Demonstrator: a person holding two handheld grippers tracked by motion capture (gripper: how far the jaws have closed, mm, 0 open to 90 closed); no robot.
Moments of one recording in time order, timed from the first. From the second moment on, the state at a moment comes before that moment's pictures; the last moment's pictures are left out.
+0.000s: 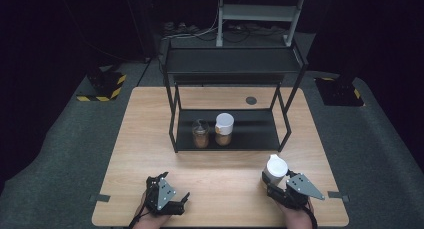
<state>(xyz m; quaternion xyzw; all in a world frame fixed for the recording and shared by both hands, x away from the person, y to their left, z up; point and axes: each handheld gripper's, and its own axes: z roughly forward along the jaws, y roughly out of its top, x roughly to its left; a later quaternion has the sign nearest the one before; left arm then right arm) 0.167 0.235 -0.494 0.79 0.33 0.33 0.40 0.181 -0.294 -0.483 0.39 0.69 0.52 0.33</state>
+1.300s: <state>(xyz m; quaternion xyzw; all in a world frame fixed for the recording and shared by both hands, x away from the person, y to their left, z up) 0.166 0.236 -0.494 0.78 0.33 0.33 0.41 0.227 -0.283 -0.463 0.40 0.69 0.52 0.31</state>
